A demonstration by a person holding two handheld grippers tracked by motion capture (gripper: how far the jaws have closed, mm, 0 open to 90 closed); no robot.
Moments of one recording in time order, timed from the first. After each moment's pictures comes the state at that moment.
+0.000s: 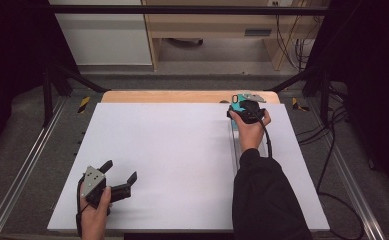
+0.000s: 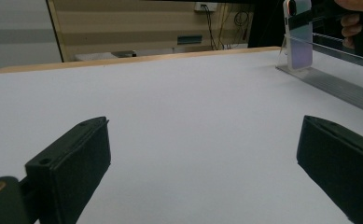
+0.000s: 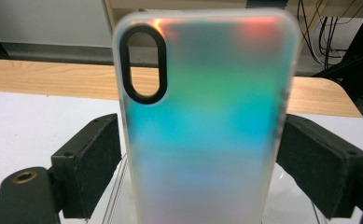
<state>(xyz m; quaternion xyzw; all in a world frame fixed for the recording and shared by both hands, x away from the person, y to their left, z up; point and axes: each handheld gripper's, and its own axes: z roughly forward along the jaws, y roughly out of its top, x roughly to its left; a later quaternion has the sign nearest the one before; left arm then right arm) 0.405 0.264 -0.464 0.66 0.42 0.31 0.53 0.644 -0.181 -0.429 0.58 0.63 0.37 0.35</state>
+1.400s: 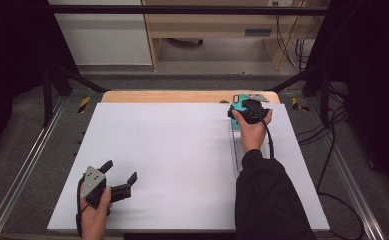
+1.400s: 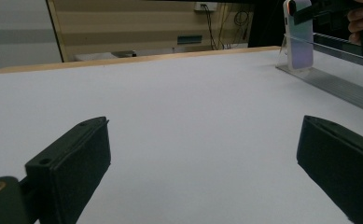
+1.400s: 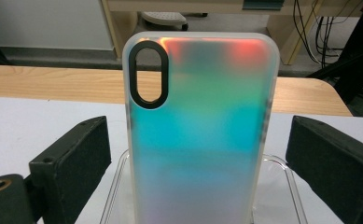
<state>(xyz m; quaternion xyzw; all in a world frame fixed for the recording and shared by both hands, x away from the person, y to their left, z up) 0.405 0.264 -0.464 0.66 0.42 0.31 0.53 0.638 -0.185 -0.421 0.59 0.62 0.38 0.35</state>
